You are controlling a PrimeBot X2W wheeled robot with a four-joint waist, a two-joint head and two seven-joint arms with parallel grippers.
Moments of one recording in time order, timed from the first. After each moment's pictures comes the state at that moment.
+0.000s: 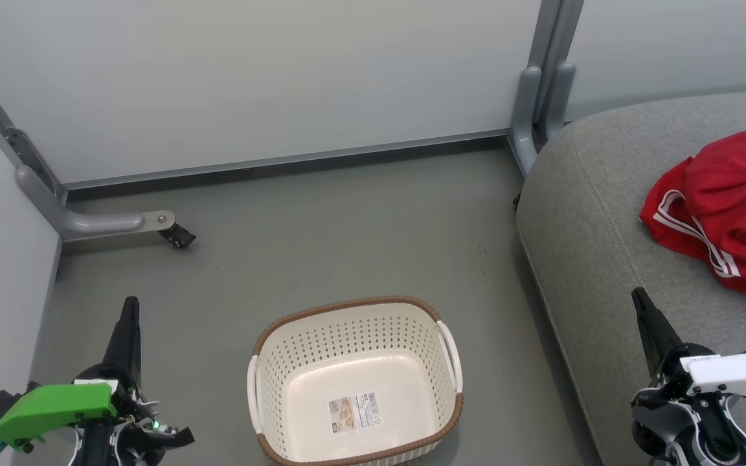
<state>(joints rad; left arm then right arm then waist) -0.10 0.08 0.07 0.24 -1.65 -0.13 0.08 -0.10 -0.07 -0.09 0.24 1.63 0.13 0.10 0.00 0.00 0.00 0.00</state>
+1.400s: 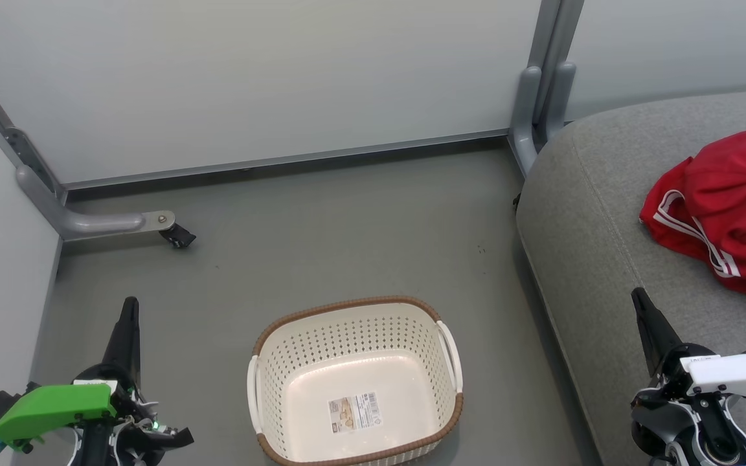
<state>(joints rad) -0.10 0.07 0.08 0.25 -1.64 -0.13 0.09 -0.10 -0.06 -0.10 0.25 1.63 0.13 0.10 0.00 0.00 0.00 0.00</state>
